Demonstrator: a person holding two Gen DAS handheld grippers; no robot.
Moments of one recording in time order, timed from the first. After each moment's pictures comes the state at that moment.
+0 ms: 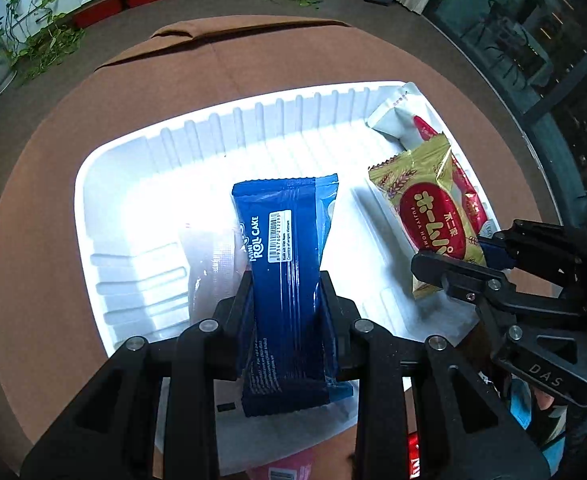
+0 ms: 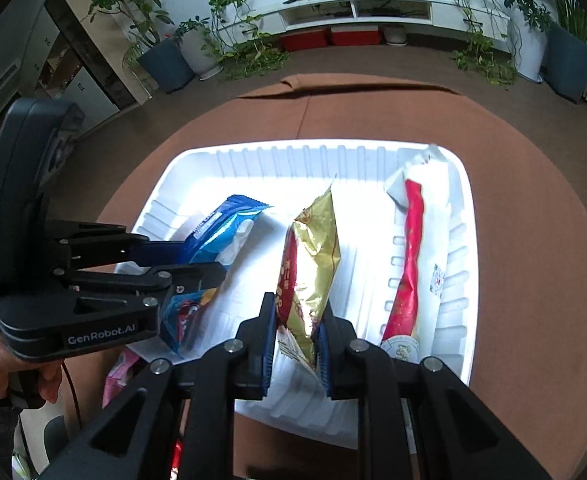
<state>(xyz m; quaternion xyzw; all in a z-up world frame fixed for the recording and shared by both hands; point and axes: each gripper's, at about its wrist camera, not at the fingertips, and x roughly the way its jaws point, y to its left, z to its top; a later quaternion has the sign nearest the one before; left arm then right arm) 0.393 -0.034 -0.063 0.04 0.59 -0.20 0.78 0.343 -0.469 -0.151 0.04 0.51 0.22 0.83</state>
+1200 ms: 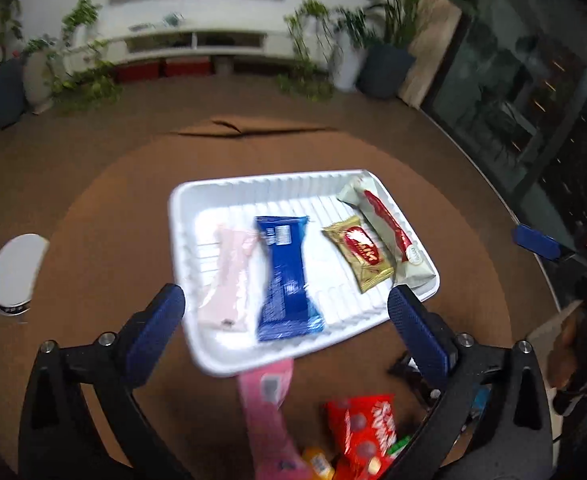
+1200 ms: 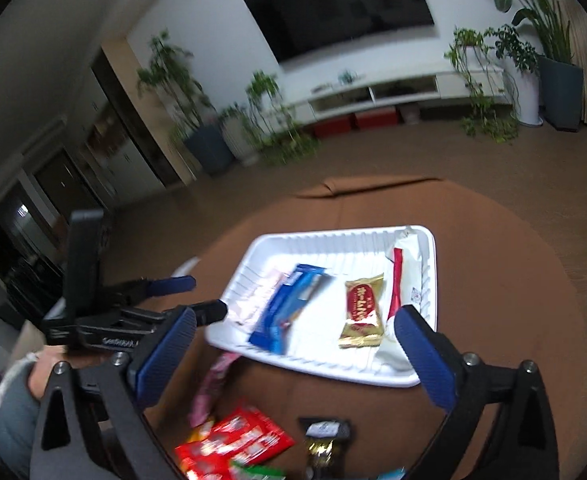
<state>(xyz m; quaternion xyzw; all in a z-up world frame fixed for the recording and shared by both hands) 0.272 0.016 0.025 -0.03 0.43 -0.17 0.88 0.221 -0.527 -0.041 0.13 0.34 0.27 0.89</state>
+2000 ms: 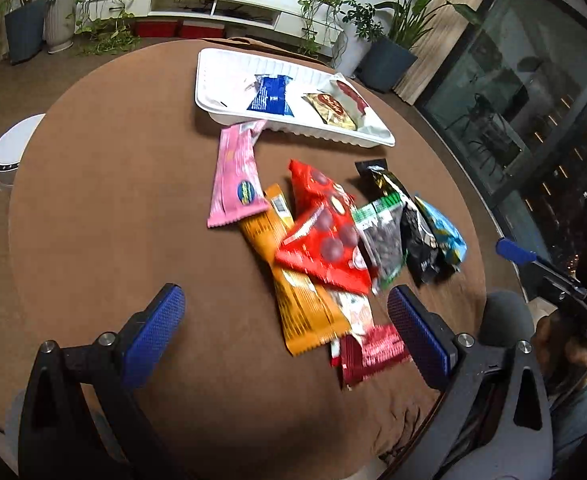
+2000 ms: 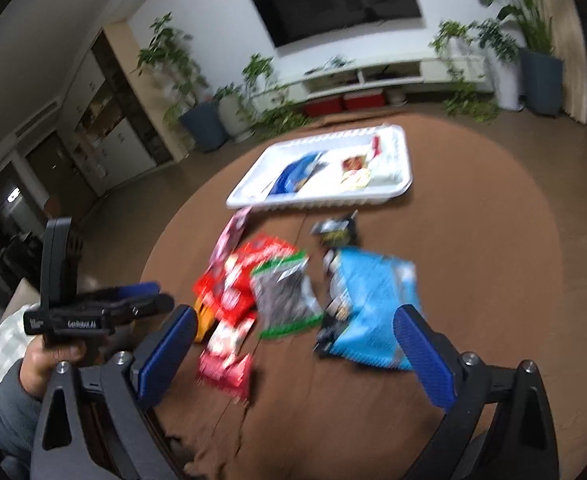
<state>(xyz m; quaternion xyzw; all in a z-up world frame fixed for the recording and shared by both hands) 0.057 0.034 -0.050 -0.10 0.47 -0.18 0.86 0.050 -0.528 -0.115 0.10 0.38 0.25 0.88</state>
